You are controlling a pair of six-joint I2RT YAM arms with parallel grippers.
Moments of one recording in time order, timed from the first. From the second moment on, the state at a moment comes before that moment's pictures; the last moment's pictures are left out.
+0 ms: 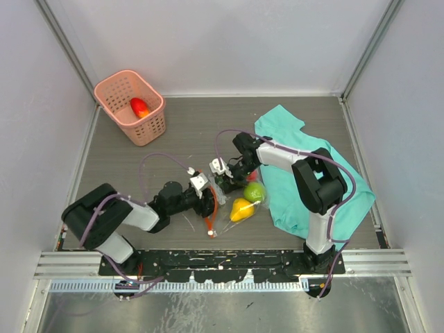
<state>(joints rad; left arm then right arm) -0.75 1.60 0.29 1.02 0.31 -0.06 0.56 1.92 1.27 -0.72 -0.83 -1.24</state>
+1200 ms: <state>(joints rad) -0.38 0.92 0.60 -0.04 0.39 -0.49 0.49 1.72 1.32 -0.75 -0.85 -1.12</state>
